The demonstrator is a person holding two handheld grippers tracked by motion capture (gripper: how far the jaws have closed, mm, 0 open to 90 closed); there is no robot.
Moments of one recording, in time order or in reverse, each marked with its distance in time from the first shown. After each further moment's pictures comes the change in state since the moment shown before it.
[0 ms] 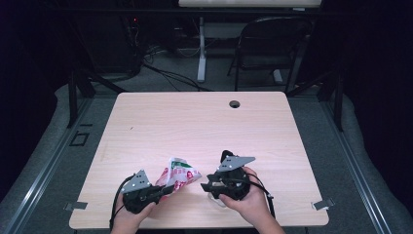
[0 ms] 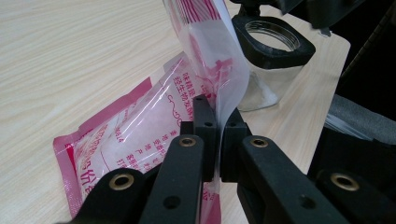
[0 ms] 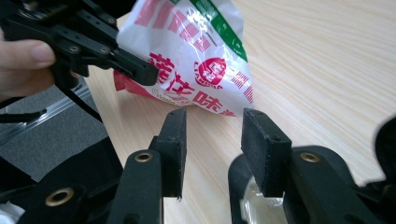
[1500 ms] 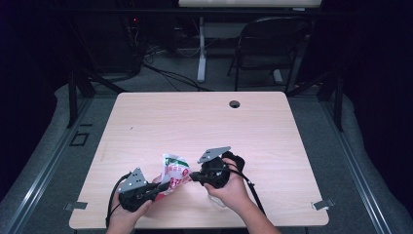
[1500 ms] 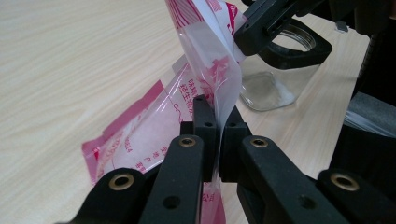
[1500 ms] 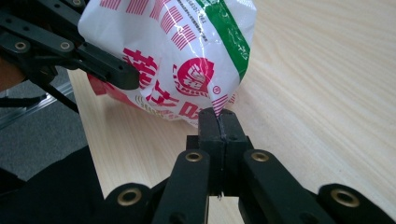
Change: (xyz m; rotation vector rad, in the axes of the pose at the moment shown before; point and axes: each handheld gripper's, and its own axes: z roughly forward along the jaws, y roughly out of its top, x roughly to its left) left arm 0.005 0.005 -0.008 -0.005 0.059 0.054; right arm -0.009 0.023 0.052 0.063 0.036 -0.036
